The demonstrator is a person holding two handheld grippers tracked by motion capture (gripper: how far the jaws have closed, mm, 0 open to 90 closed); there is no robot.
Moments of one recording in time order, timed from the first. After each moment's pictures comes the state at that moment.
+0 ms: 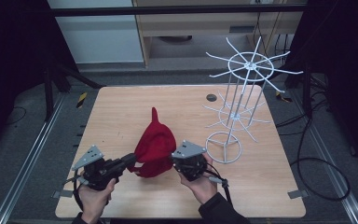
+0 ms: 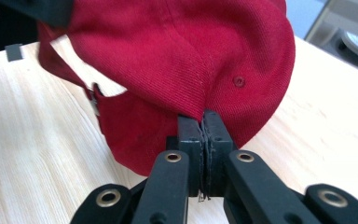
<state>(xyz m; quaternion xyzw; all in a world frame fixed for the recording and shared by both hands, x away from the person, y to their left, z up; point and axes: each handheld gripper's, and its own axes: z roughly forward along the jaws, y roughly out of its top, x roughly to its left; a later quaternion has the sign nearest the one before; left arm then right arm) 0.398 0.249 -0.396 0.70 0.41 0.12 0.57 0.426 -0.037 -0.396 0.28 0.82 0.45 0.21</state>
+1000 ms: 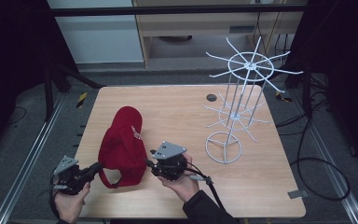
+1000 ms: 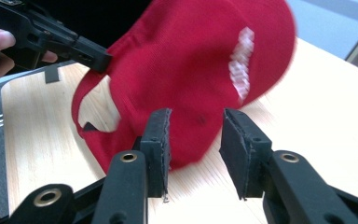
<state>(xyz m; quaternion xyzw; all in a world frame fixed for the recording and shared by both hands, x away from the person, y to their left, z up) 0.405 0.335 -0.454 0.69 0.54 0.20 0.43 0.435 0.010 -0.410 0.23 0.82 0.49 0.18</state>
